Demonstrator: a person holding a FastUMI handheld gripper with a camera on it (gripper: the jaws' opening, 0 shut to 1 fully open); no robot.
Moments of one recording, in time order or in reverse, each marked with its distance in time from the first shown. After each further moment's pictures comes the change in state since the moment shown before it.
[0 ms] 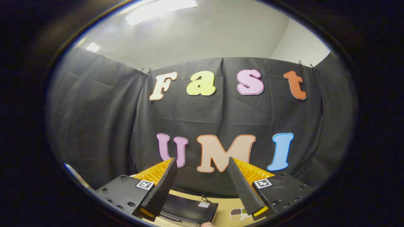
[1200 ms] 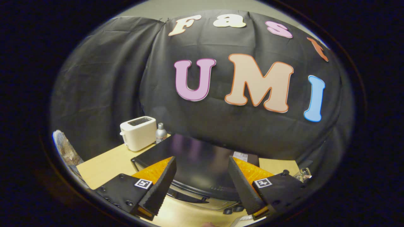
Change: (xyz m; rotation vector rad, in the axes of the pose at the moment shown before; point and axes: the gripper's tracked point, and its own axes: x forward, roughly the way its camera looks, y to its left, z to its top) arm 0.019 0.099 -0.345 -0.090 0.465 0.090
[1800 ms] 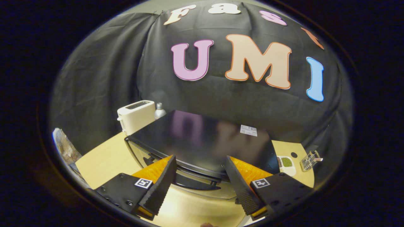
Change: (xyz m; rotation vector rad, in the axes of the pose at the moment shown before) arm 0.007 0.004 -0.063 0.077 0.103 0.003
